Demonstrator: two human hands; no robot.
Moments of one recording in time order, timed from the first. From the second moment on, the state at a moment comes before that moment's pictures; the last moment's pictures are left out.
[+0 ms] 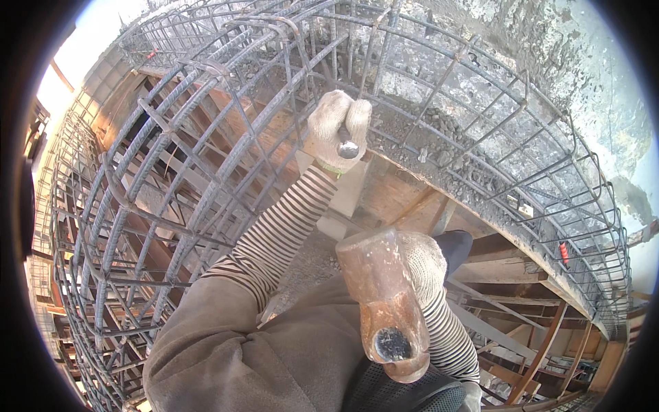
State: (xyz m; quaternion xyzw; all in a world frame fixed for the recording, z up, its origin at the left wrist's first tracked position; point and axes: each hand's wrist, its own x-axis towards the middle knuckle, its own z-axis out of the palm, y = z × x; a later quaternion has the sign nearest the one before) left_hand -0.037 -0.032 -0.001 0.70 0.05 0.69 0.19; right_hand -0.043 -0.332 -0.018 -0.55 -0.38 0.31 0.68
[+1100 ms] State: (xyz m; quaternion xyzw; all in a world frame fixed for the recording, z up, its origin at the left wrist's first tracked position) left_hand -0.054 -0.015 -0.010 0.65 0.05 0.72 0.24; right_hand -0.040 -0.277 0.039 -0.65 -0.66 0.10 0.37
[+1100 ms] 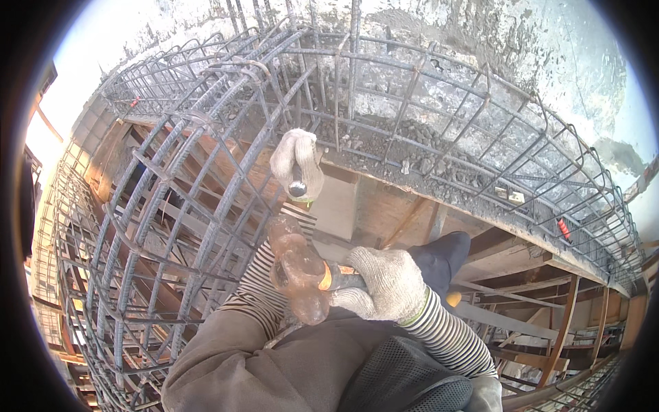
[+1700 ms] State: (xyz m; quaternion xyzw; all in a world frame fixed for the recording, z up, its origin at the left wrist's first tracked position) left_hand -0.080 -0.024 0.000 0.58 0.03 0.69 0.43; right_hand -0.043 -0.305 0.003 -0.69 -0.54 0.16 0.46
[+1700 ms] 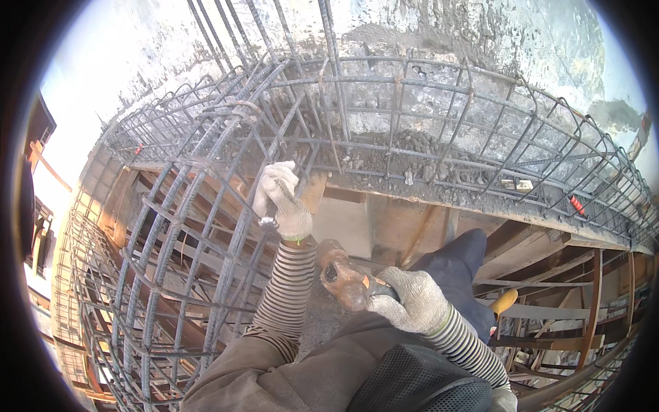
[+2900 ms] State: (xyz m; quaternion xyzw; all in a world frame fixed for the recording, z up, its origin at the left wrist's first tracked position) left_hand -0.069 0.004 -0.014 0.63 -0.02 0.71 0.31; right_hand -0.062 -0.253 0.069 -0.68 -0.65 0.11 0.31
